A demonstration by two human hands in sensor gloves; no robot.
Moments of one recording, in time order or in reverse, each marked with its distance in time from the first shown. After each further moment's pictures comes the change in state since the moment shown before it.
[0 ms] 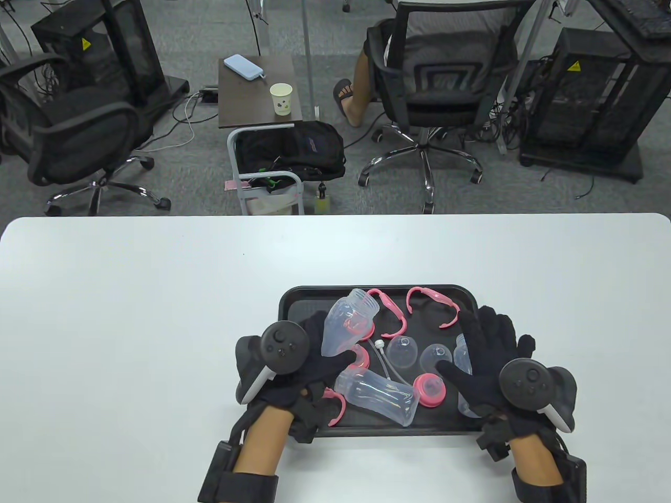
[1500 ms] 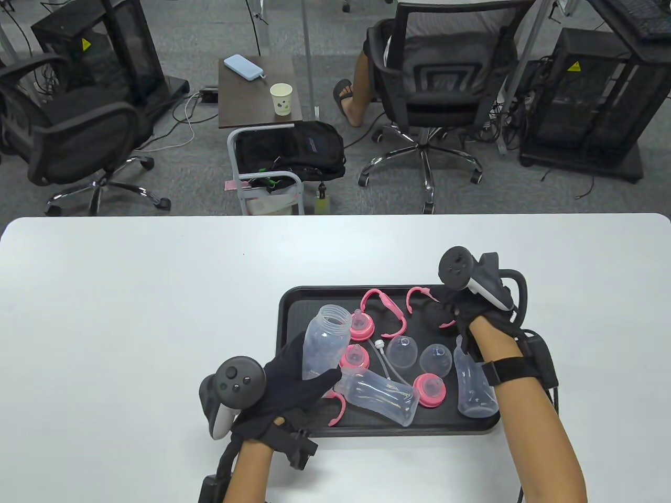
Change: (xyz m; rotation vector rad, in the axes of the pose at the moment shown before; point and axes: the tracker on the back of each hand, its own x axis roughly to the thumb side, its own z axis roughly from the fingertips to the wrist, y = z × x) left_hand -0.050 -0.008 0.034 0.053 -0.043 0.341; right_hand 0.002 0.025 -0.178 0.250 0.264 0.499
